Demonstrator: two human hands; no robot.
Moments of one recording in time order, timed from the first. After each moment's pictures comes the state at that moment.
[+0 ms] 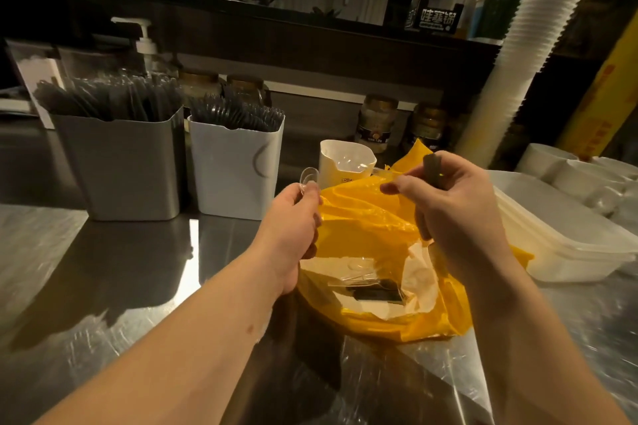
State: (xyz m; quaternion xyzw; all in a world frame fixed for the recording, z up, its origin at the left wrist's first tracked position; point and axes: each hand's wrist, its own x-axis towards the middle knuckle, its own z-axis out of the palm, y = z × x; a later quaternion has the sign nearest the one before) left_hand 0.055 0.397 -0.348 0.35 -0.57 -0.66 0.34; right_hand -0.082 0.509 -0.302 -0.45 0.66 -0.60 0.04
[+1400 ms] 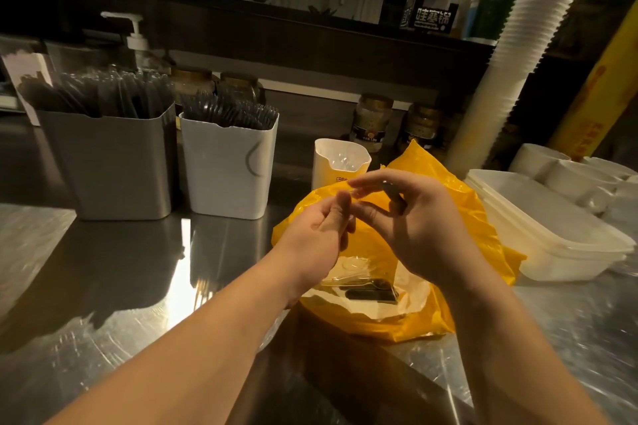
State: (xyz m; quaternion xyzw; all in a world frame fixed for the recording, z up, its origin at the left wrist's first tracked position) left_hand 0.048 0.418 -0.348 0.23 -0.68 -0.64 0.29; right_hand -0.075 0.503 -0.313 -0.59 0.68 -0.43 0.00
